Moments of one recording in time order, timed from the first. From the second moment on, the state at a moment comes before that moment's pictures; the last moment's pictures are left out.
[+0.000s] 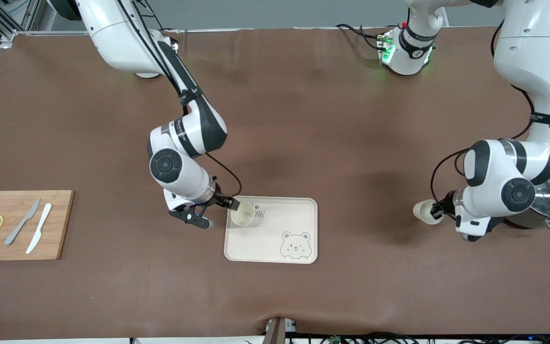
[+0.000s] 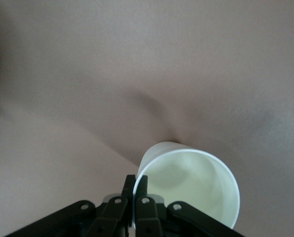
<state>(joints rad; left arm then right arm) 0.05 0.56 -0.11 -1.73 0.08 2.15 -0.66 0.56 0.66 -0.10 -1.51 0.25 2.23 0.73</state>
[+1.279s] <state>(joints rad) 0.06 0.34 -0.11 -1.74 0.08 2.04 -0.52 0.59 0.71 -0.13 -1.34 0.25 2.01 0.78</state>
